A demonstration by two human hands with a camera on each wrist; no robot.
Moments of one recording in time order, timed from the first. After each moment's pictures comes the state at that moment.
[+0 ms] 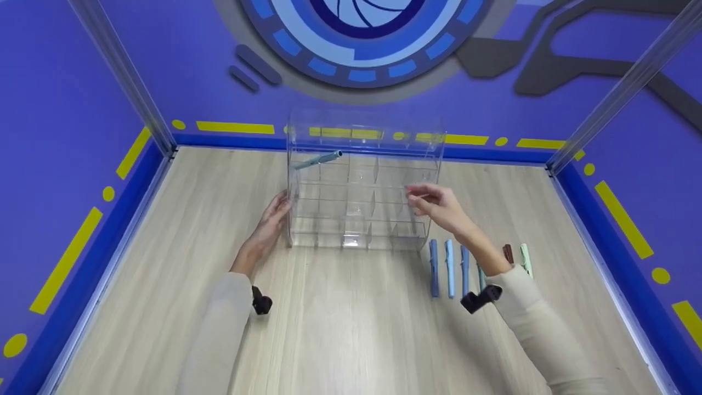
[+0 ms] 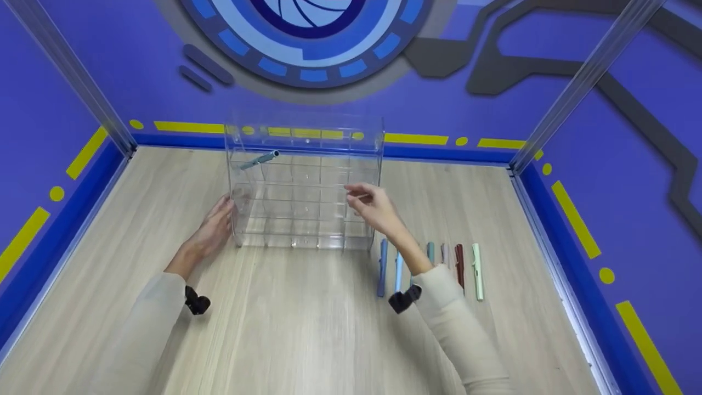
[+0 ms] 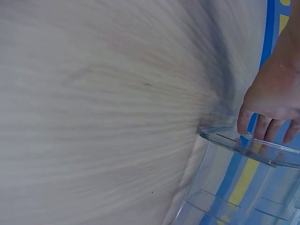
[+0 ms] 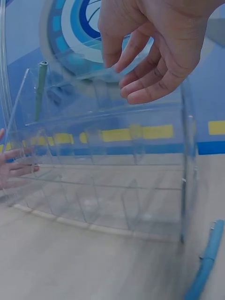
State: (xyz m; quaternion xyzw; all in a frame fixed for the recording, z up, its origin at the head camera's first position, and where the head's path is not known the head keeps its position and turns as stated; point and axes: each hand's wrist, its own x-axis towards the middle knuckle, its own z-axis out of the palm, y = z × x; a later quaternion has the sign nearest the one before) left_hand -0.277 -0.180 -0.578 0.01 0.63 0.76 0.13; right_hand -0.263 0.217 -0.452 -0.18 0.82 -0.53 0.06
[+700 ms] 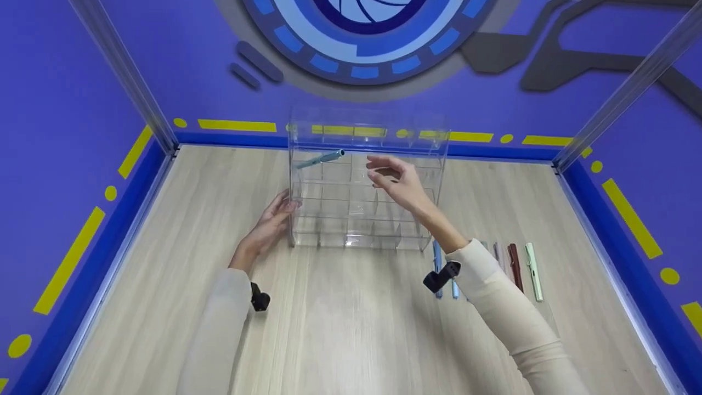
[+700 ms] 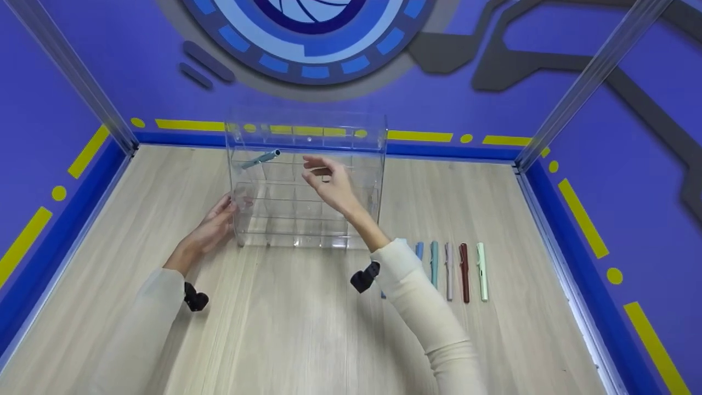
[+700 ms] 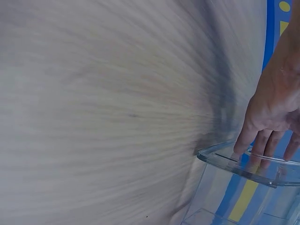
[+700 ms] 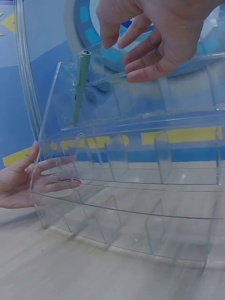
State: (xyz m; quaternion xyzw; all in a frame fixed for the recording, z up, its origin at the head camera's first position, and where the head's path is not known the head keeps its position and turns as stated) left_hand -0.283 -0.190 -0.581 0.04 0.64 0.75 0.15; right_hand -0.296 0.128 -0.435 -0.18 0.77 -0.62 0.02
